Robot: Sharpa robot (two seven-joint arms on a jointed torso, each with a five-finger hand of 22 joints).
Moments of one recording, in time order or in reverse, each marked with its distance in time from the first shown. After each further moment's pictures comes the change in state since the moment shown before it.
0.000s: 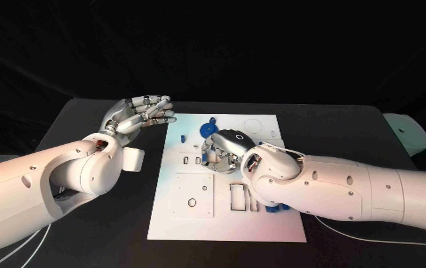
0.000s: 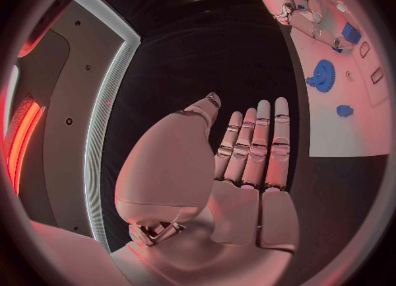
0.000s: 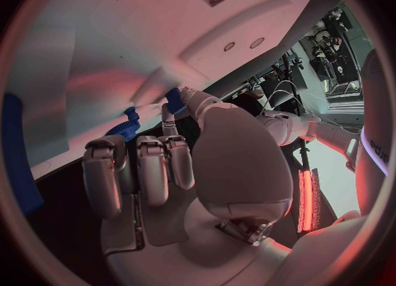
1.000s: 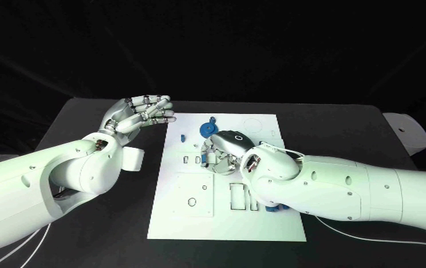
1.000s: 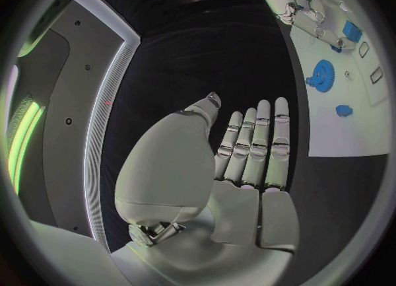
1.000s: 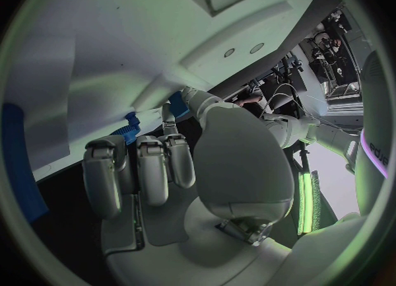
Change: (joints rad) left arm 0.000 -0.001 0.000 -0.001 0.000 0.002 -0.003; left_hand 0.000 0.000 0.003 -0.003 0.000 0.000 0.000 0.000 0.000 0.000 0.000 0.000 0.000 0.000 0.000 0.000 0.001 0.000 0.000 0.000 0.000 -0.001; right arm -0.003 0.004 -0.003 -0.003 -0.008 0.013 -0.002; right_hand -0.034 -0.046 -0.022 0.022 -0.020 -0.023 0.004 -0.015 -0.018 0.003 0.011 -0.027 0.000 0.000 0.000 0.000 0.000 0.000 0.000 0.000 0.000 0.001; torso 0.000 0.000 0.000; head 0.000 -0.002
